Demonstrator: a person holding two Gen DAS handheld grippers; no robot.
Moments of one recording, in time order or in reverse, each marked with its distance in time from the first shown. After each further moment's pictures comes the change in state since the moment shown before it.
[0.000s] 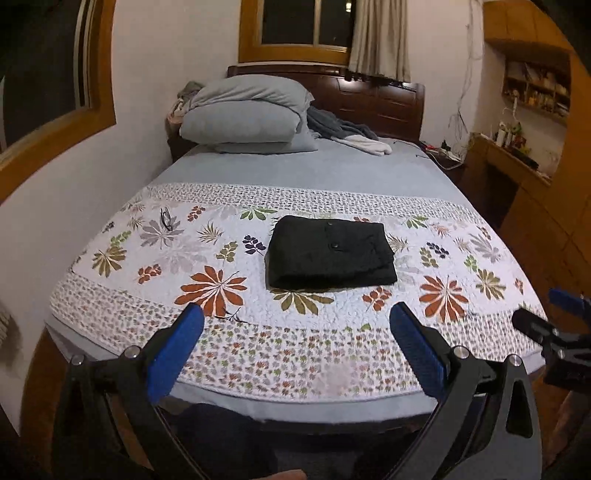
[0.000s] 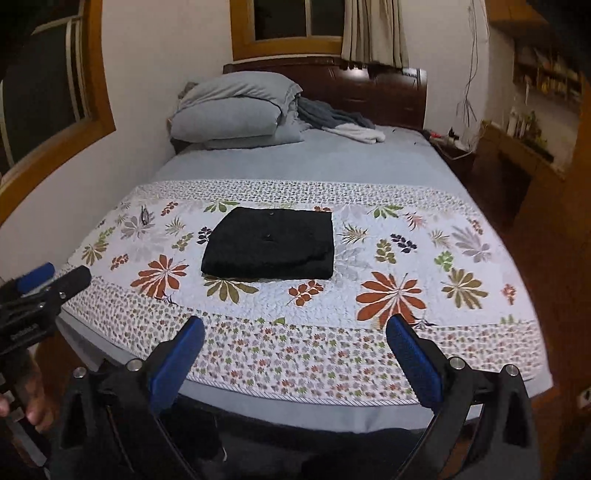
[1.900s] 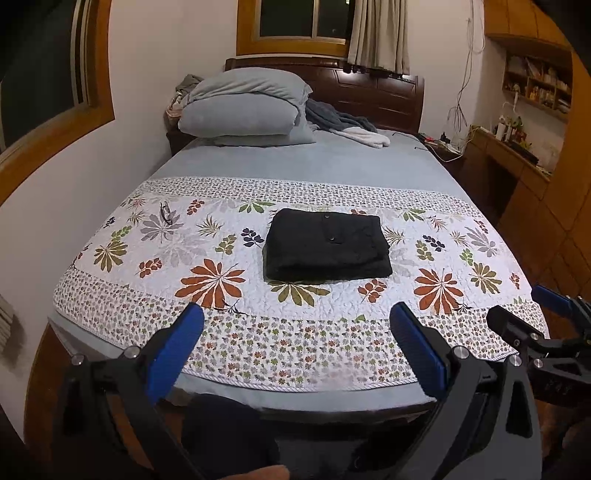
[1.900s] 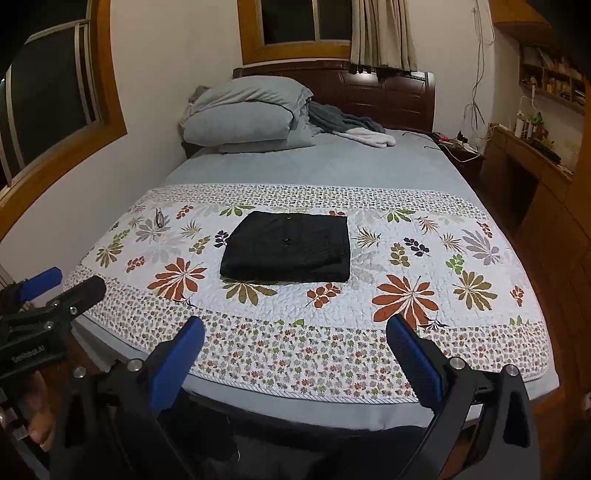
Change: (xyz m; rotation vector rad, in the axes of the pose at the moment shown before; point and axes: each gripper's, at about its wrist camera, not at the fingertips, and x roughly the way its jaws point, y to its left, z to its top) left arm -0.008 -0.005 0.010 -0.012 0.040 0.000; right arm -0.005 0.018 0.006 0.006 -0.005 0.051
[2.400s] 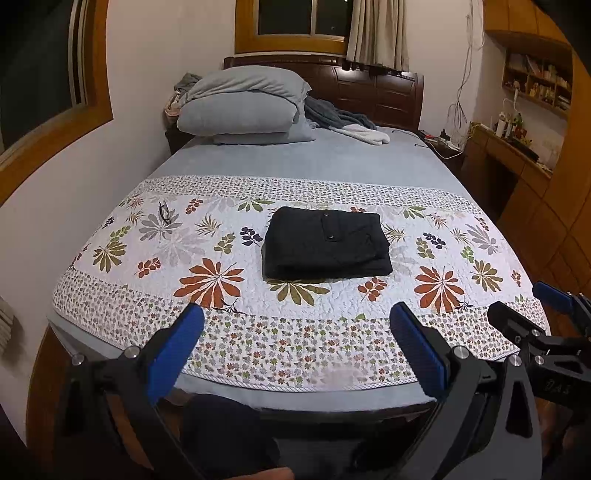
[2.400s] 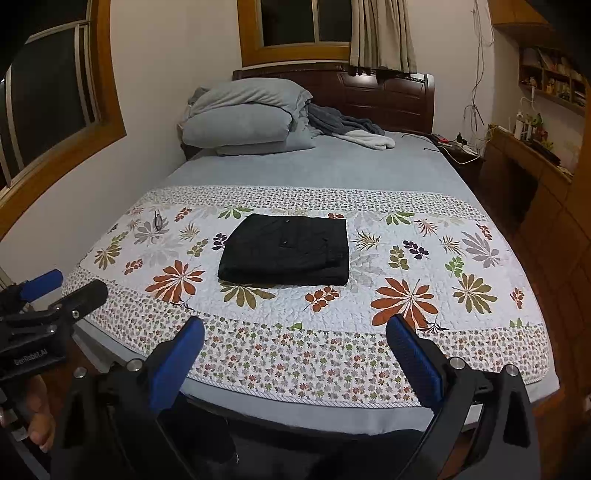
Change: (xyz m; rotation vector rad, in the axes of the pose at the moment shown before) left arm 0.006 -0.002 0.001 0.006 0.007 0.002; right arm 0.004 -0.002 0.001 0.000 -0.004 -0.002
